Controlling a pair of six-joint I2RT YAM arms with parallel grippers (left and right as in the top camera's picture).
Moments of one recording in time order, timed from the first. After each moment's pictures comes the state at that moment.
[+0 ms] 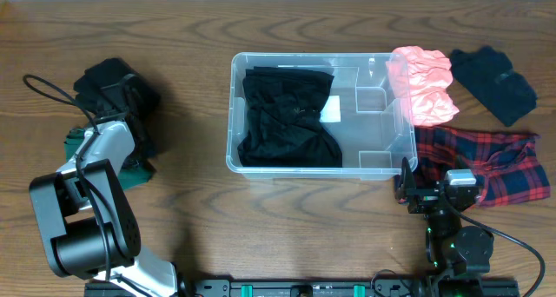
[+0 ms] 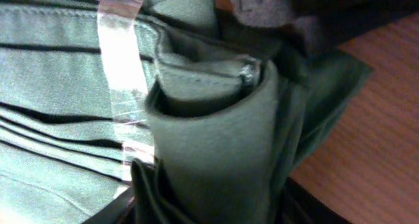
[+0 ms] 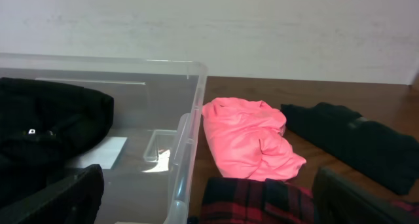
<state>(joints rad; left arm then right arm) 0.26 1.79 0.98 -0.53 -0.33 -0.22 0.02 0.01 0.01 -0.07 -0.02 0.02</state>
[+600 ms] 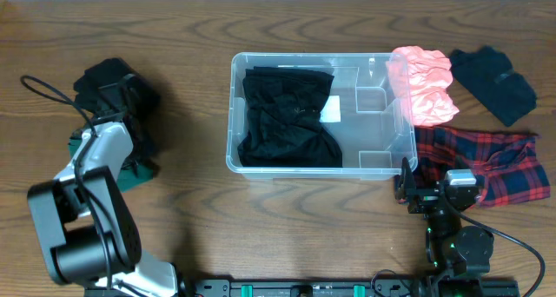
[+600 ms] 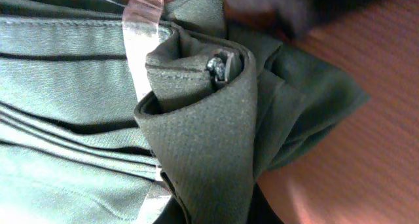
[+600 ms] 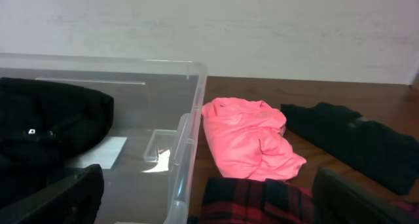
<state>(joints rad) 0.27 1.73 0.97 -0.58 -0.29 -0.20 0.02 0.01 0.01 -0.07 -0.02 0.02</state>
